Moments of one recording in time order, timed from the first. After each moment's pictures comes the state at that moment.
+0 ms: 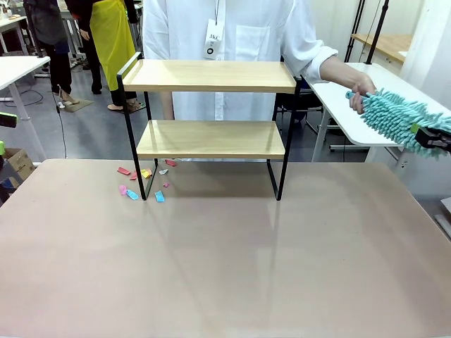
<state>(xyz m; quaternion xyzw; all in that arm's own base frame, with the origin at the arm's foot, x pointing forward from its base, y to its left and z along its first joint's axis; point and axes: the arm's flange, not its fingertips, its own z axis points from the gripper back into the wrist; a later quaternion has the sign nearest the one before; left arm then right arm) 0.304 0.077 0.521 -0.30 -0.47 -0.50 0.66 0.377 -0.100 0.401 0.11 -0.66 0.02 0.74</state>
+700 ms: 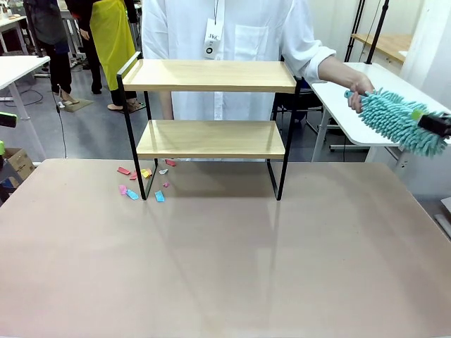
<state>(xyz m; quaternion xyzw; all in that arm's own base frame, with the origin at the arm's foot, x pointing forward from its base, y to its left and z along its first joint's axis) 0.305 0.077 0.521 -0.30 -0.47 -0.50 0.66 0.375 -0.103 0.437 0.16 -0.67 0.00 0.72</state>
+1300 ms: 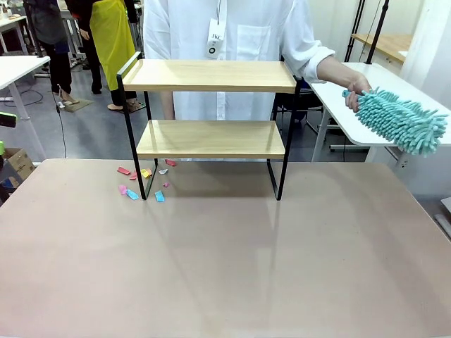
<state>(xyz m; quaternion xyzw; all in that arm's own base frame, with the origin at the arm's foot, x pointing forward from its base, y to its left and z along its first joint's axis) 0.304 0.077 0.521 -0.30 -0.47 -0.50 0.66 0.355 -0.190 0.586 0.25 -0.71 -0.13 0.65</state>
